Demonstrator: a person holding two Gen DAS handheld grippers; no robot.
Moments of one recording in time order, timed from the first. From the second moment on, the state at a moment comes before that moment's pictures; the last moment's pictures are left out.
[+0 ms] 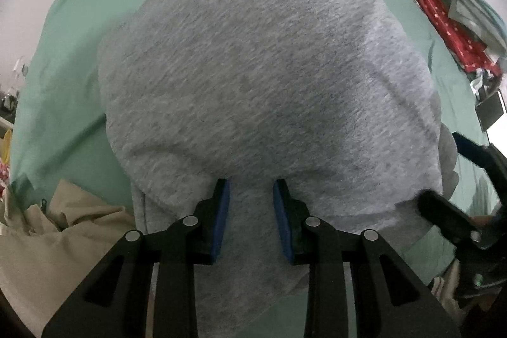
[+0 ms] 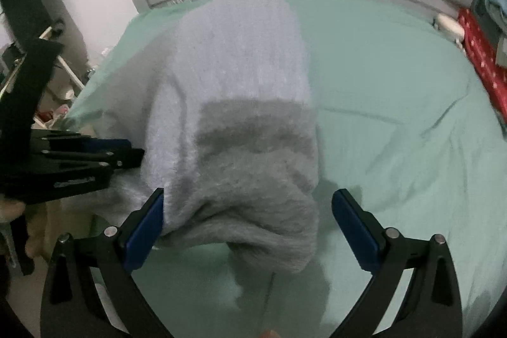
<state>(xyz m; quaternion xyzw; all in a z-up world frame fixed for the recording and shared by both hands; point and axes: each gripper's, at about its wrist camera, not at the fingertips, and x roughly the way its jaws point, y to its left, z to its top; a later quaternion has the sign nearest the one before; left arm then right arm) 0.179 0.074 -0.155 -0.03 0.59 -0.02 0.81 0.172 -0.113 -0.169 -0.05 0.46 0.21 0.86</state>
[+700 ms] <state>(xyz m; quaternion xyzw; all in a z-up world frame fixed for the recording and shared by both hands) 0.189 0.099 -0.145 -0.09 0.57 0.00 0.82 0.196 -0.141 -0.207 0.03 0.50 0.20 0.84</state>
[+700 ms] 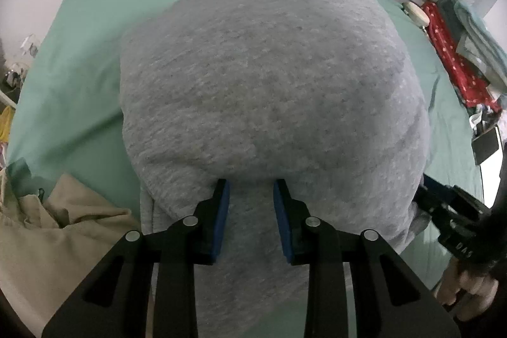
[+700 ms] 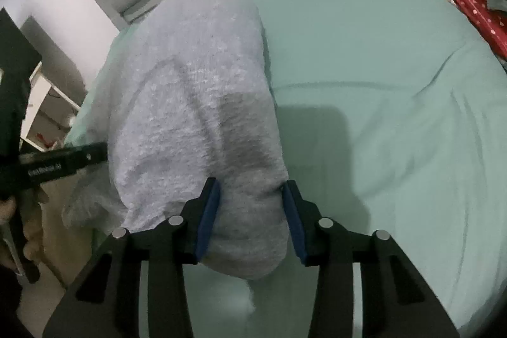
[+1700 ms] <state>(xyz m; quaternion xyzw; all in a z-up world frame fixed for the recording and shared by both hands) 0.226 0.203 -0.127 -0.24 0.46 0.13 0.84 0.230 -0.146 -0.186 0.01 0.51 0.15 0.85</state>
